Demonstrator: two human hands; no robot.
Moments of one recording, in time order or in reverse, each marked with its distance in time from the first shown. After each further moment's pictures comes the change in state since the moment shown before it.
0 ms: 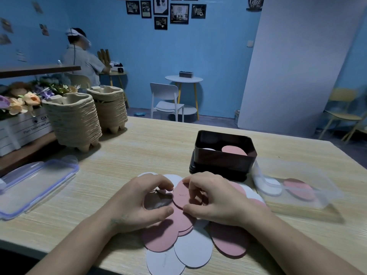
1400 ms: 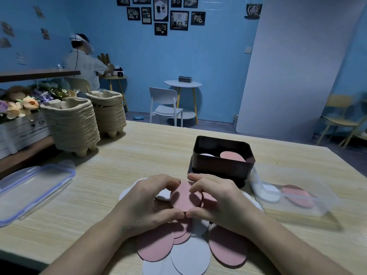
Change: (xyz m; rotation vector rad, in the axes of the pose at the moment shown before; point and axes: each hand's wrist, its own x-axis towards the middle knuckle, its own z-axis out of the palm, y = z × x) left_hand 0.017 0.014 0.013 0.027 0.122 0.118; right_hand -0.009 0.017 -0.003 0.067 0.233 -0.212
